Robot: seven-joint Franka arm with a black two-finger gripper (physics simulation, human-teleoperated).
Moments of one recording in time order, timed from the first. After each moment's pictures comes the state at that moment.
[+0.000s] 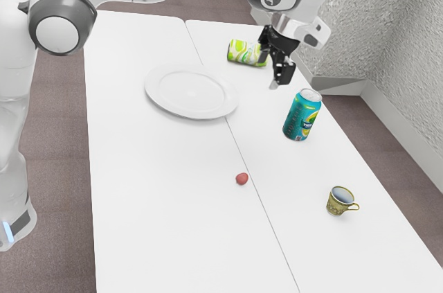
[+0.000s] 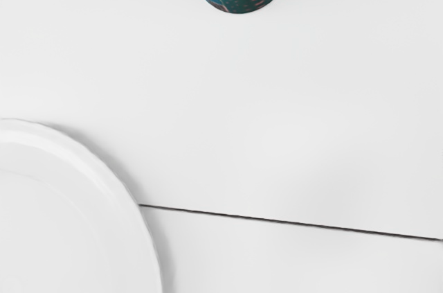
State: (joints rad) arm -0.13 0.20 0.05 -1.31 0.22 1.51 -0.13
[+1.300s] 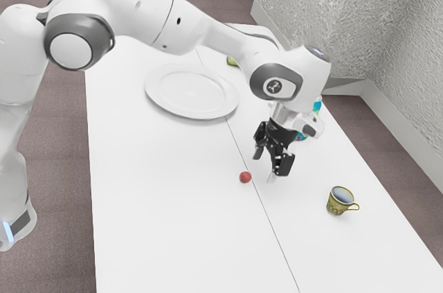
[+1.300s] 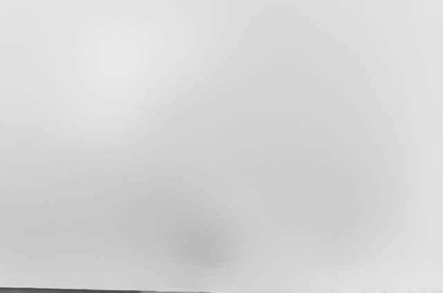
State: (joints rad) arm -0.22 0.31 0.06 -1.60 -0.12 1.81 -0.19
